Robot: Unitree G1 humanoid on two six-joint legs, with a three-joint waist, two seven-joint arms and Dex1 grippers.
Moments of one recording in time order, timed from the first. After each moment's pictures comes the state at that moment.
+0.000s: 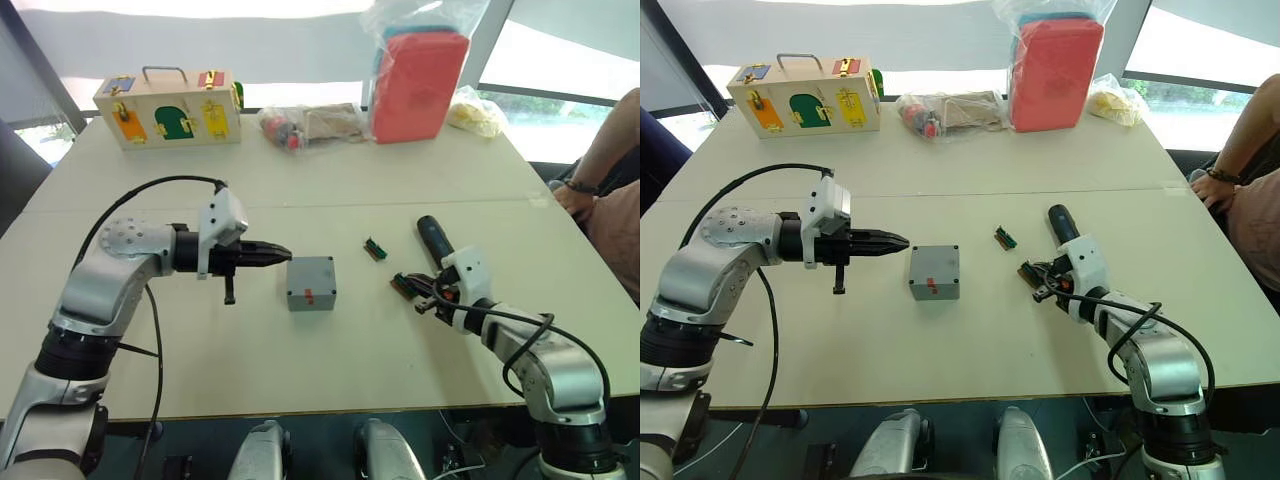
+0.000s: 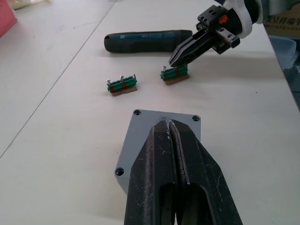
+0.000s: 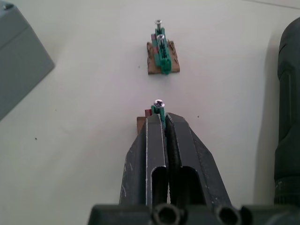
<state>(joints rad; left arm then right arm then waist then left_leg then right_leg) -0.56 0.74 -0.06 -0.17 -0.44 0.51 -1.18 -0.16 -0.45 -0.14 -0.39 0.33 0.82 0.51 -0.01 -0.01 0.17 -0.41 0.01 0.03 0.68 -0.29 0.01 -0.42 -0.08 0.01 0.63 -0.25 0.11</state>
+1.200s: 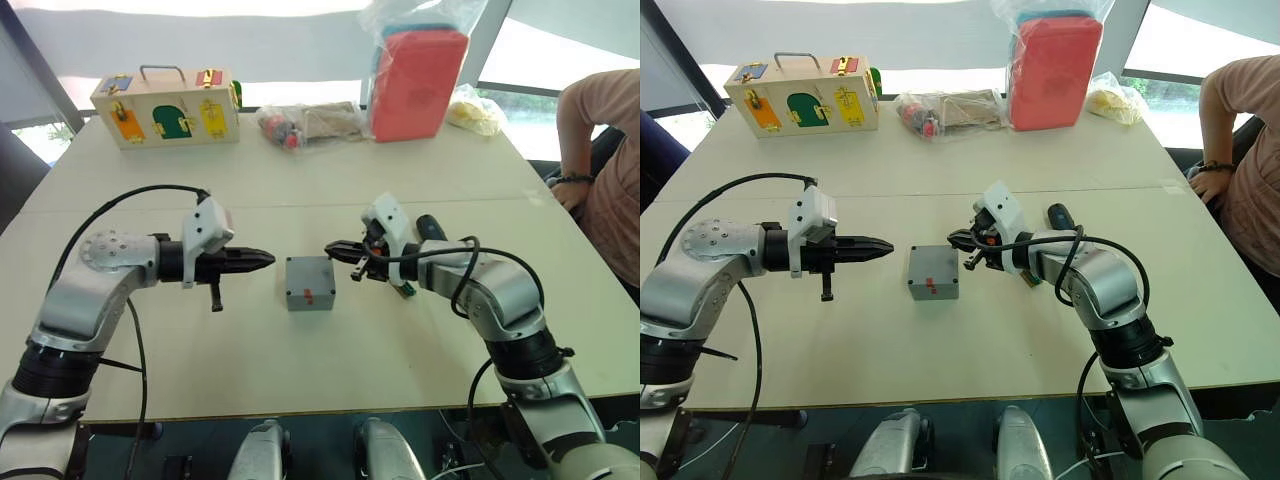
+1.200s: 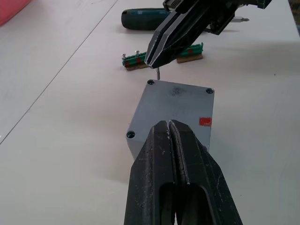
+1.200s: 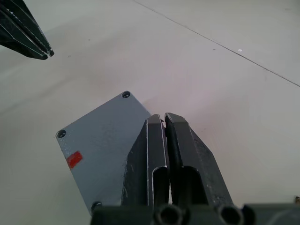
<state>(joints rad) -0.46 0.80 -0.01 -0.22 -0.45 0.52 -1.12 -0.63 -0.45 0.19 -0.21 0.45 0.89 0.63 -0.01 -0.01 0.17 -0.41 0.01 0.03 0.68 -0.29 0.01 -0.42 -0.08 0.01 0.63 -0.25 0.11</state>
